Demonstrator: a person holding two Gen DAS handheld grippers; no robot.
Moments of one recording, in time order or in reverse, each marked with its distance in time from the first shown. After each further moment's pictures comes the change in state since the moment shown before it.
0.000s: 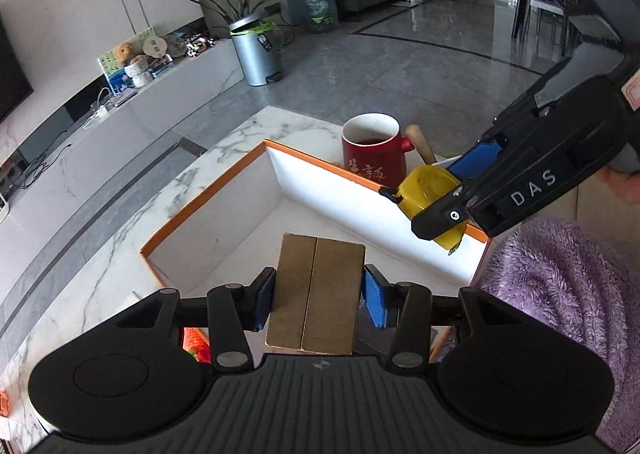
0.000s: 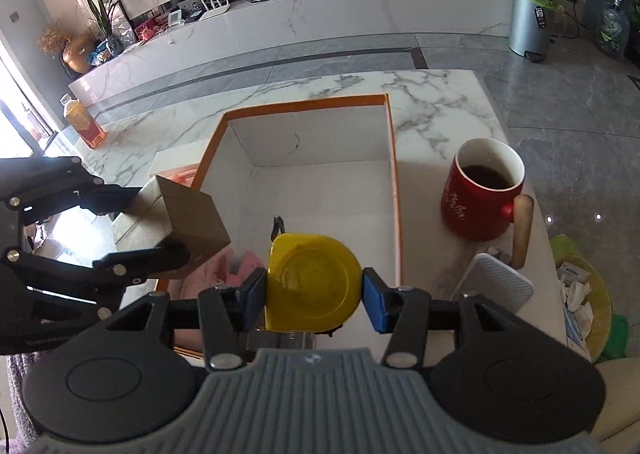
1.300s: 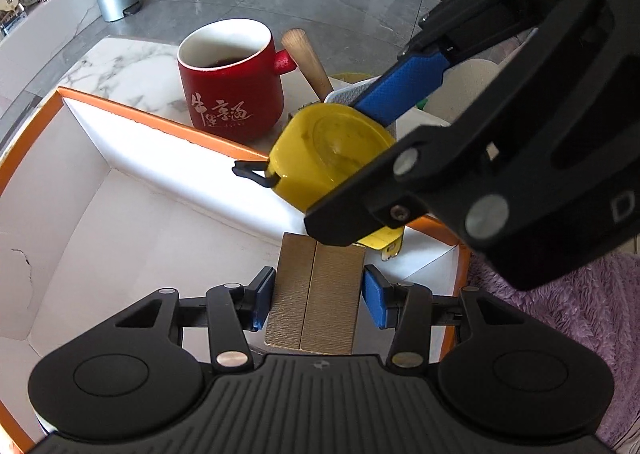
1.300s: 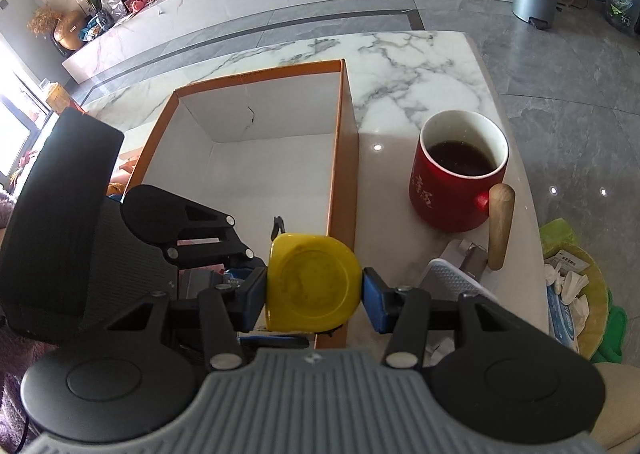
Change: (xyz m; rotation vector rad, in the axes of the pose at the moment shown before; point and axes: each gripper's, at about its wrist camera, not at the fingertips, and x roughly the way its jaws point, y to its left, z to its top) left arm 0.148 -0.027 0.012 0.106 0.242 -0.399; right arm 0.036 -0.047 0.013 0.001 0.119 0.011
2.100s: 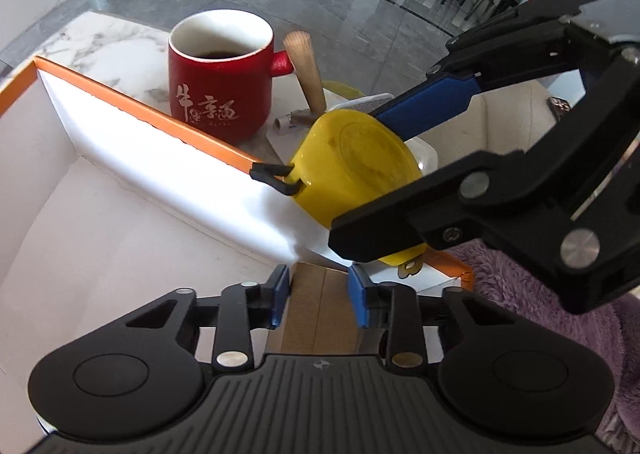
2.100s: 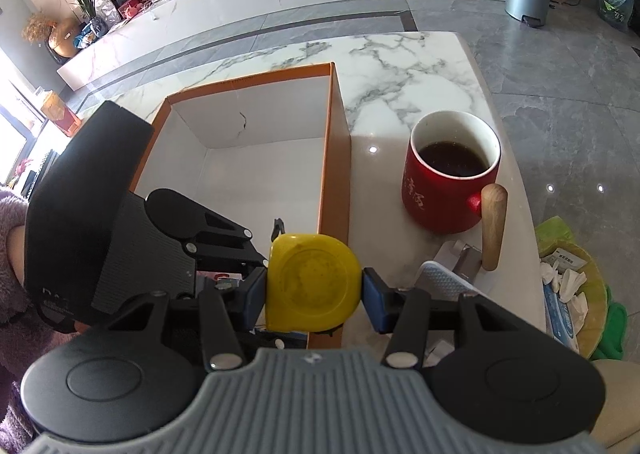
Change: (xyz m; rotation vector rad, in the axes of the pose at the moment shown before) left arm 0.015 0.025 0.012 -0.075 -0.009 -0.176; right arm 0.001 -0.005 0.003 0.020 -0.011 -0.010
